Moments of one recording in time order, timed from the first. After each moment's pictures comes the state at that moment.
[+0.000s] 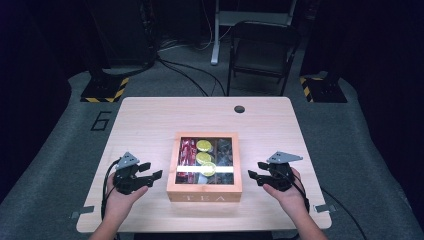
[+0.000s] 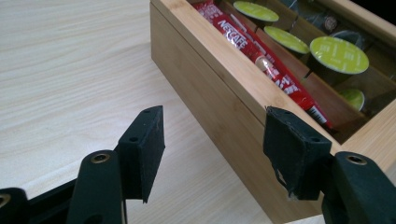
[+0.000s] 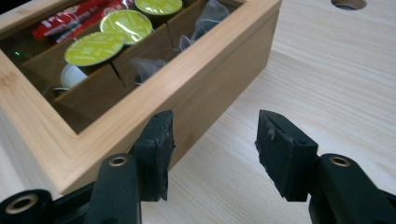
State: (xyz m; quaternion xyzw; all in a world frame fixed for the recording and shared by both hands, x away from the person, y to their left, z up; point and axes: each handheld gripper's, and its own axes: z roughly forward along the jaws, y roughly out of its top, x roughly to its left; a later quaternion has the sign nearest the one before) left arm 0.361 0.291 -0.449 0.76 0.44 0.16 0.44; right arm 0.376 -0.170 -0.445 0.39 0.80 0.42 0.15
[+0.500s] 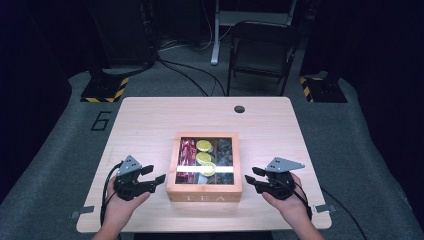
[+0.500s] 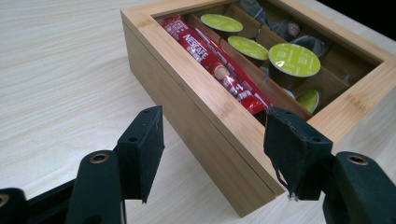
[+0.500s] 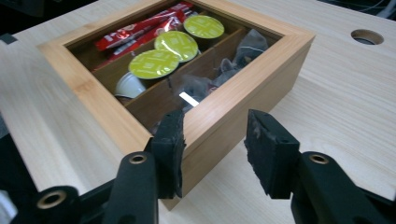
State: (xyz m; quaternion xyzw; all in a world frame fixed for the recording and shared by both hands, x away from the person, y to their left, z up) left arm 0.339 0.277 -0.435 0.78 0.41 0.16 0.44; right arm 0.340 -0.157 -0.421 0.35 0.81 0.44 0.16
